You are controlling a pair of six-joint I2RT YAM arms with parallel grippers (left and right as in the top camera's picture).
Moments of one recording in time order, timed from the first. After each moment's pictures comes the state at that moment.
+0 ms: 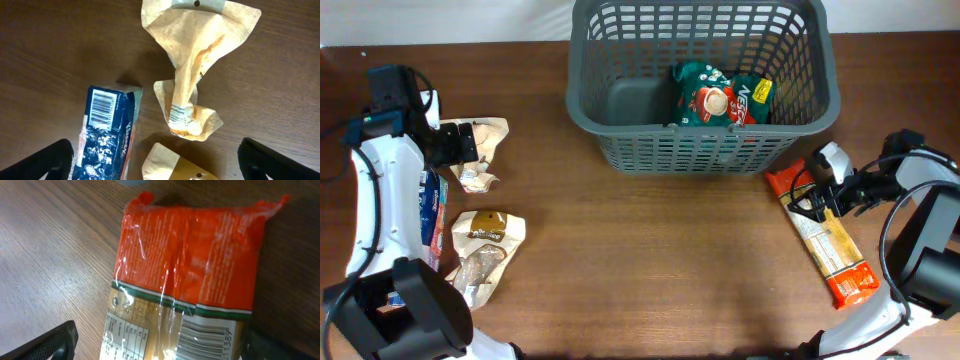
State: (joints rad) left arm 0.29 1.75 1.54 -0.97 -0.12 0.09; right arm -0.47 2.00 1.24 -0.91 -0.61 -1.00
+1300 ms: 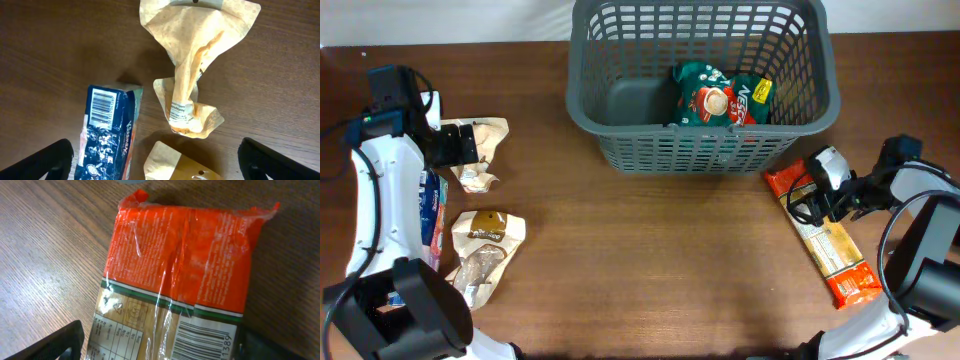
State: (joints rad) left arm 0.29 1.75 1.54 -0.98 -0.12 0.11; right arm -0.46 1.94 1.11 -0.74 -0.58 -1.01
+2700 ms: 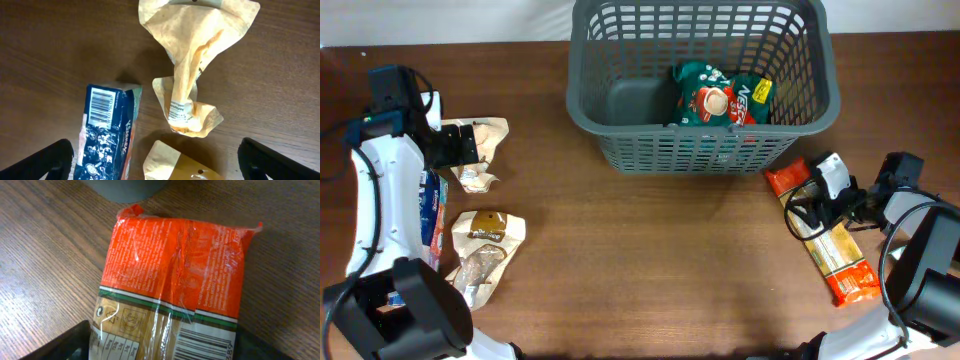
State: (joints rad) left arm 0.29 1.75 1.54 -0.98 -0.12 0.11; right arm -0.49 1.88 0.90 -0.41 -0.67 -1.00
